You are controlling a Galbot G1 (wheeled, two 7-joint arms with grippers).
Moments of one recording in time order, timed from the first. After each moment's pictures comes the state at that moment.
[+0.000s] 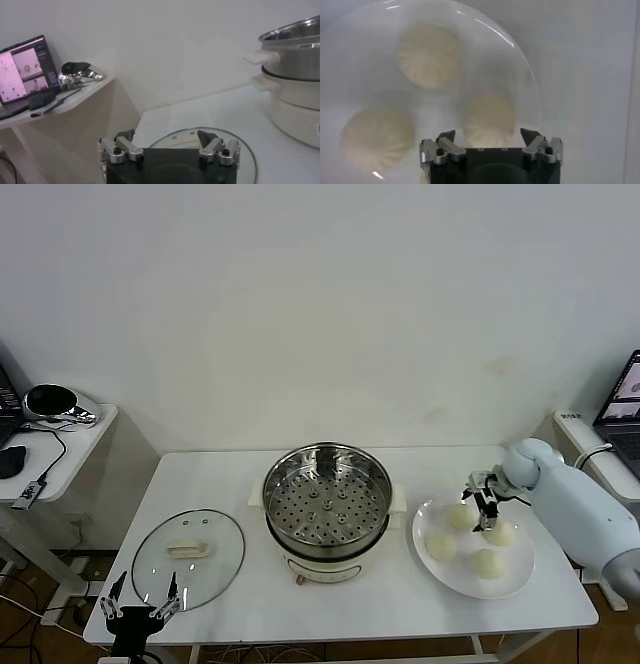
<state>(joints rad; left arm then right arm) 1.79 -1.29 -0.67 -2.08 -0.05 0.06 -0.19 -0.15 0.88 -0.43 0.88 -0.45 0.03 -1.11</state>
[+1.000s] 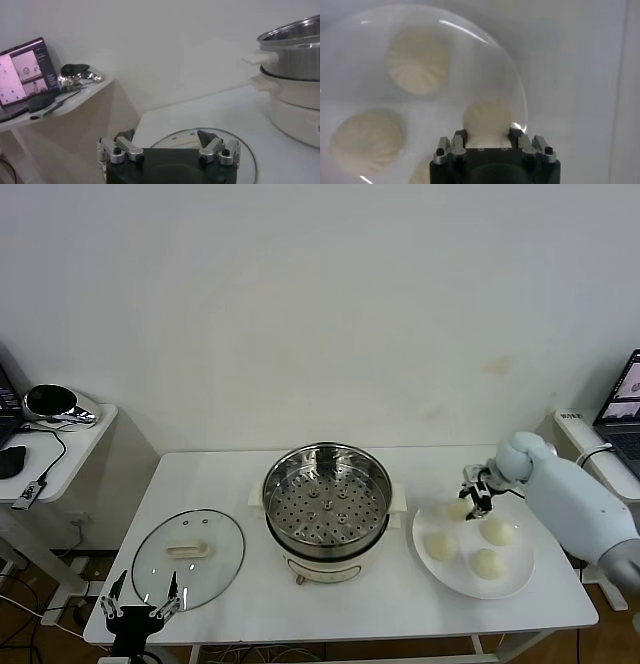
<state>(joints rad) 1.79 -1.28 -0.67 -2.08 -0.05 0.06 -0.19 -0.01 0.79 -0.57 1.04 -0.29 -0.01 -1.14</state>
